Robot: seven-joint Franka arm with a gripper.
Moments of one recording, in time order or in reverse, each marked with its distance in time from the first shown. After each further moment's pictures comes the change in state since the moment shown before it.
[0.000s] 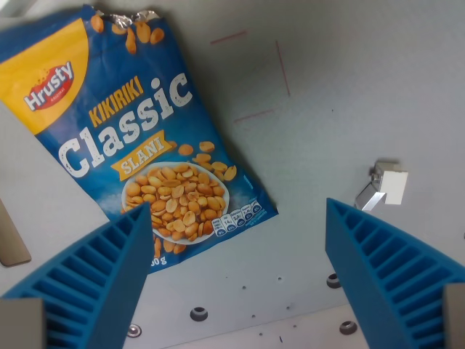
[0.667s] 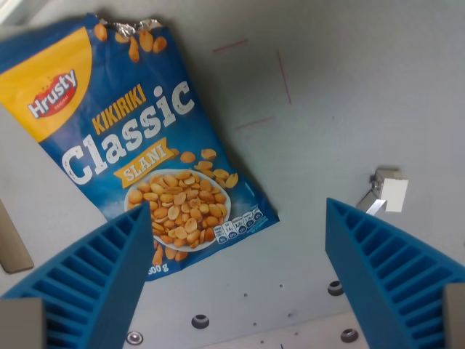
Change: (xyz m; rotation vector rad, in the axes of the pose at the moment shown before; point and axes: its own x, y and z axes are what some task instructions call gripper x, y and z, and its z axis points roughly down) arm 0.004 -0.001 -0.002 0.002 0.017 -0.001
